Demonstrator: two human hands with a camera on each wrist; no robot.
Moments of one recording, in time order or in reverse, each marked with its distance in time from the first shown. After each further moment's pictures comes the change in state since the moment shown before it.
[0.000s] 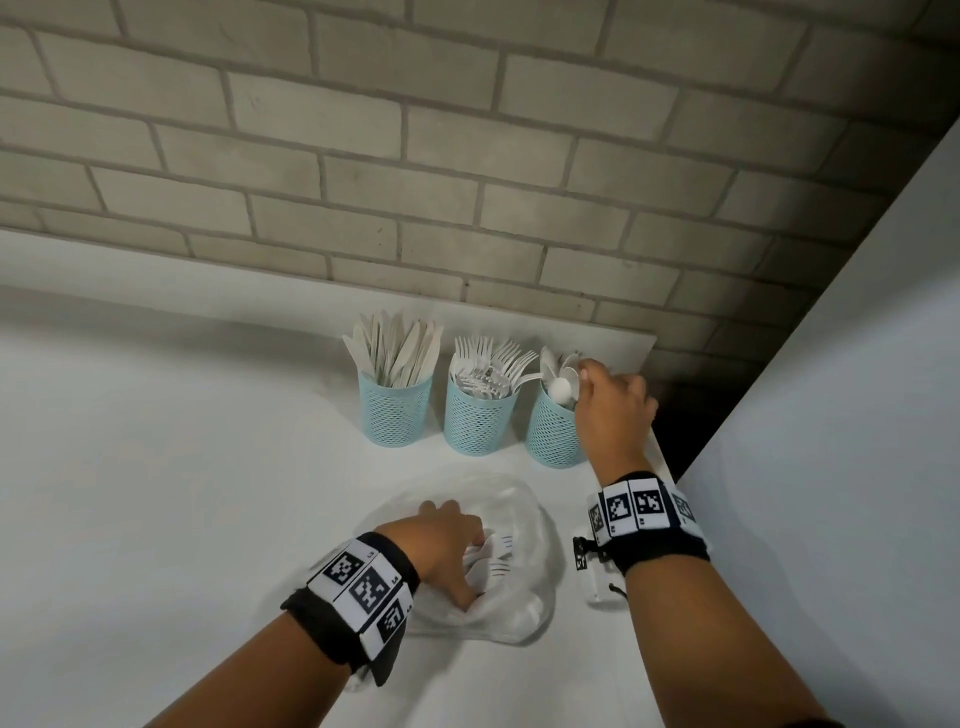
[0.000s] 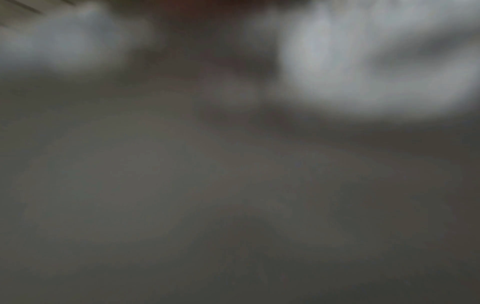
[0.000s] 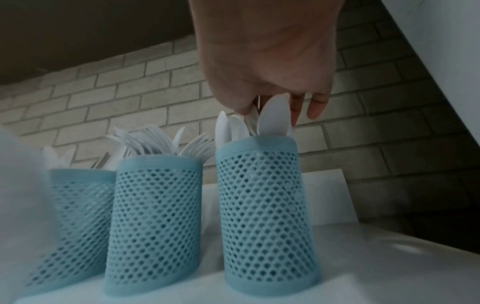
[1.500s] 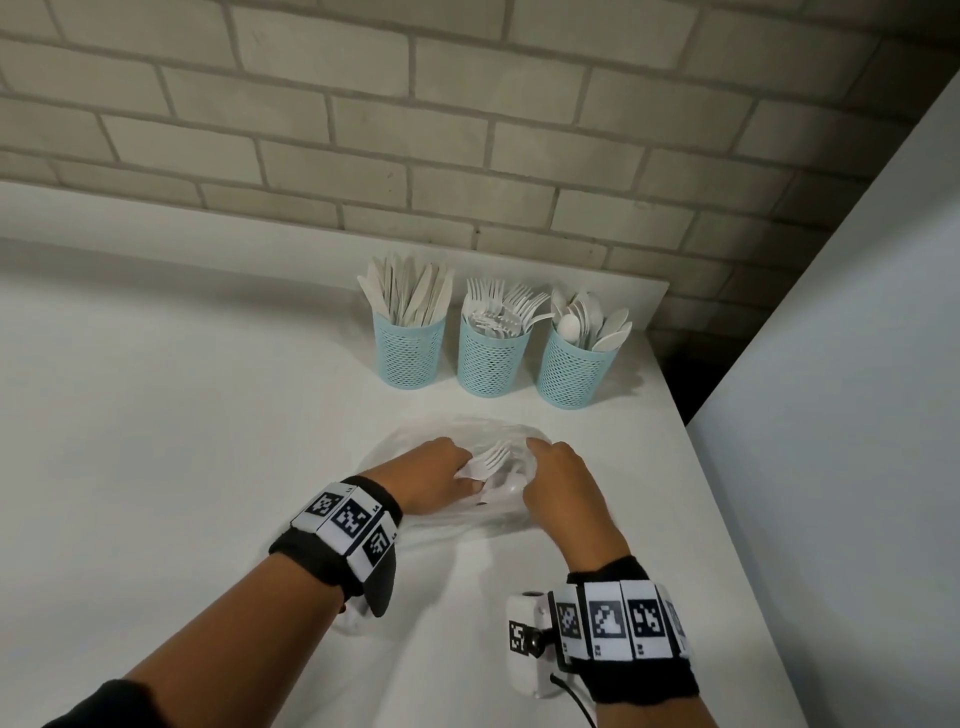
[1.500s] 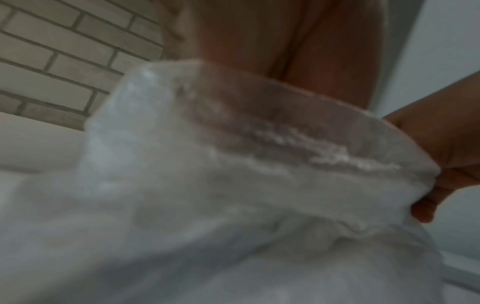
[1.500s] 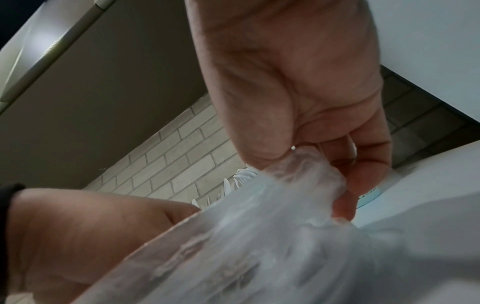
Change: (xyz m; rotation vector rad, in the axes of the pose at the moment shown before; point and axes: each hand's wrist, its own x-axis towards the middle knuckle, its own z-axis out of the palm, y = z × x) left_hand -0.015 -0.018 0.013 -0.170 0.238 0.075; right_hand -0.142 -0.032 -0.006 0.069 -0.604 0.005
